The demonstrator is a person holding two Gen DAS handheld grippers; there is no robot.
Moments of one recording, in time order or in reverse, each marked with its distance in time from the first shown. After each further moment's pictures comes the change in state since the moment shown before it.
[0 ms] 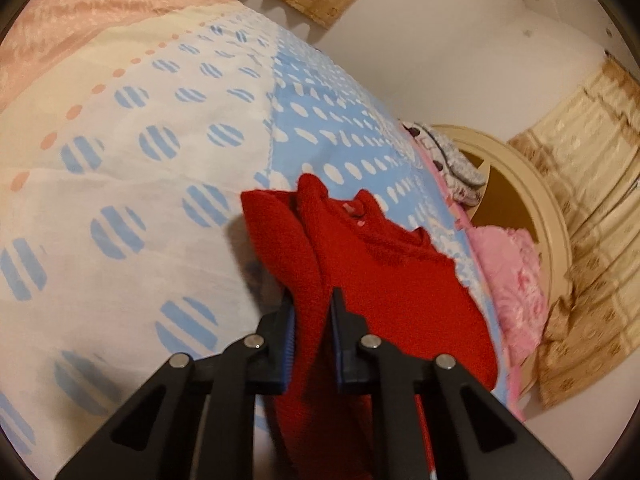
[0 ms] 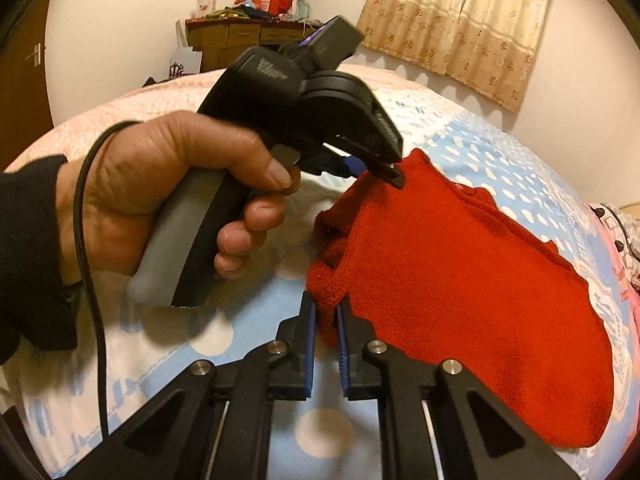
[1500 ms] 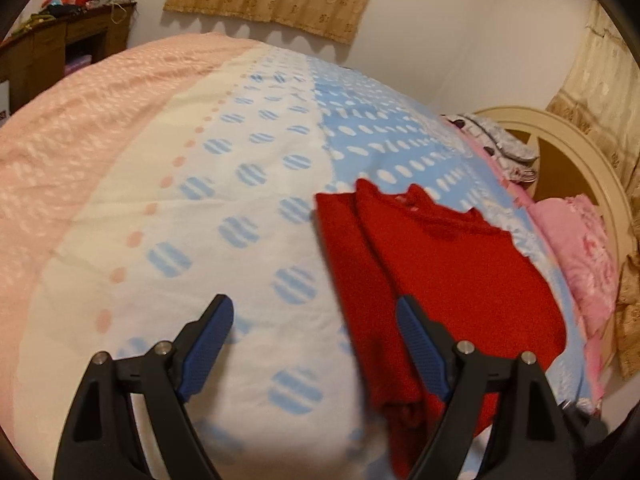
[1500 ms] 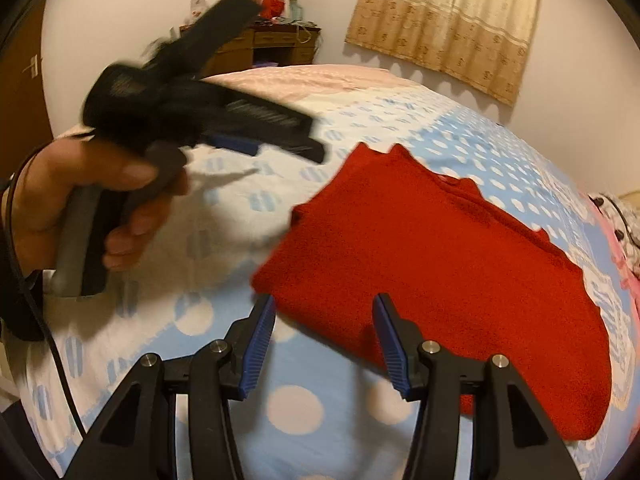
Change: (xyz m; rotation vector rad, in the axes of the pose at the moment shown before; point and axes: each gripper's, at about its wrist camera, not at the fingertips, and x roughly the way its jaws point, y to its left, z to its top) left arm -0.050 -0.010 -0.026 0.194 -0.081 0.311; right arm 0.015 -0.022 -0.002 0.031 0.005 0.002
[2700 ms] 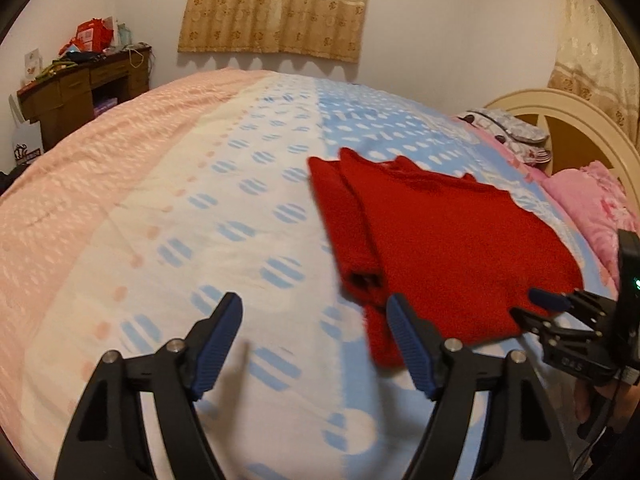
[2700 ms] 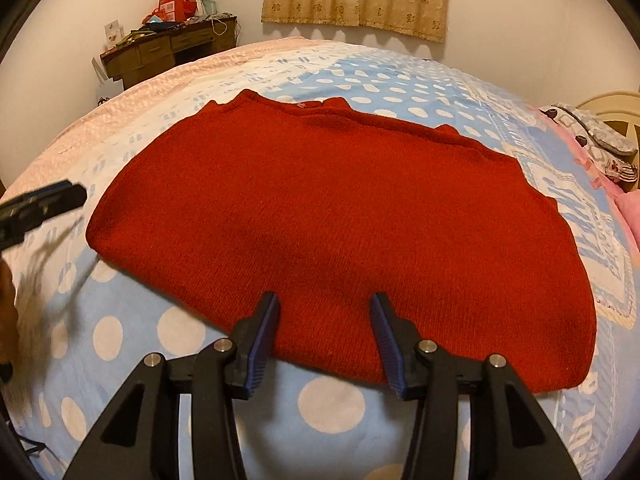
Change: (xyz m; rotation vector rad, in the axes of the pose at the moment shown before) left arm -0.052 -0.037 -0.075 0.098 -0.110 0.195; right arm -0.001 -0.123 -0.062 0.268 0.089 -0.092
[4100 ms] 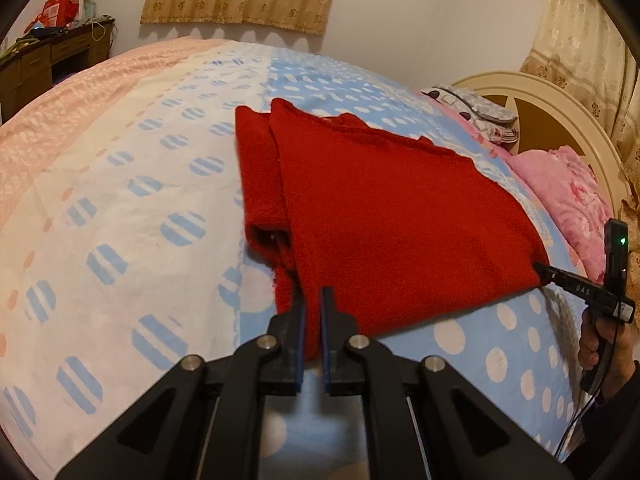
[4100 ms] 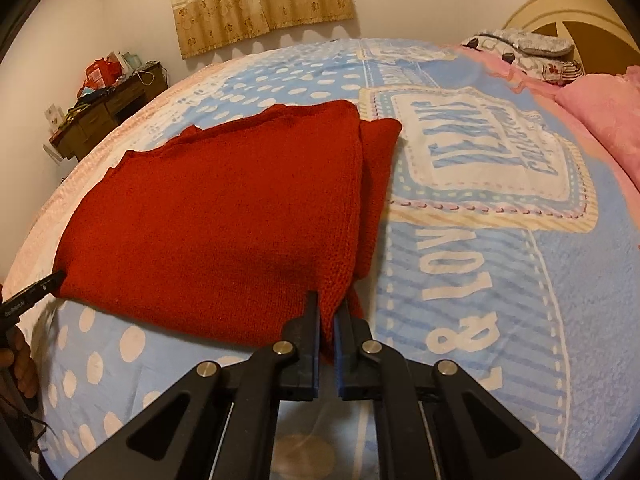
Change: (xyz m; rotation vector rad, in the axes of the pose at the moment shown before) left arm 0.024 -0.041 -0.021 0.001 0.102 -0.169; right arm -0.031 -0.156 -0.049 0.311 0.004 -0.009
